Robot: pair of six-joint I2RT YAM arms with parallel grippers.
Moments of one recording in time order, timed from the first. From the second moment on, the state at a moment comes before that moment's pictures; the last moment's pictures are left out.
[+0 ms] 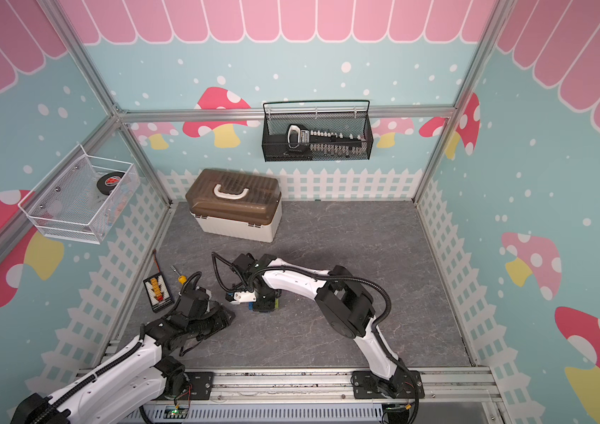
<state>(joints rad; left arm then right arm) -0.42 0.81 0.28 -0.45 0.12 -0.86 1.00 2.13 1.70 -0.99 -0.07 -0.62</state>
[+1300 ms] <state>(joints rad) -0.42 0.84 0.29 -0.45 0.13 -0.83 0.94 1.99 1.46 -0.87 -0.01 -0.44</state>
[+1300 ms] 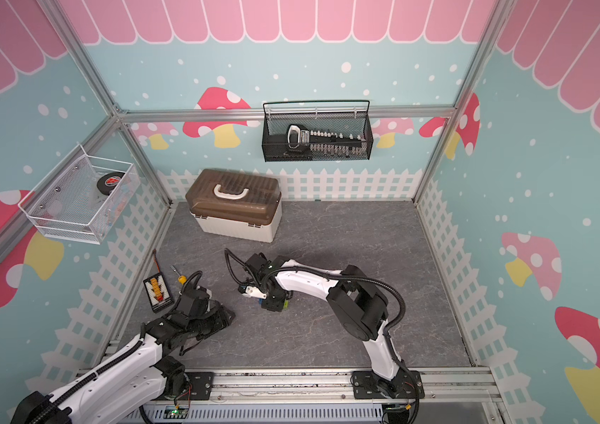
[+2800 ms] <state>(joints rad) -0.53 1.06 0.43 -0.42 0.11 -0.82 0.76 1.84 1.18 -0.76 0.03 -0.22</state>
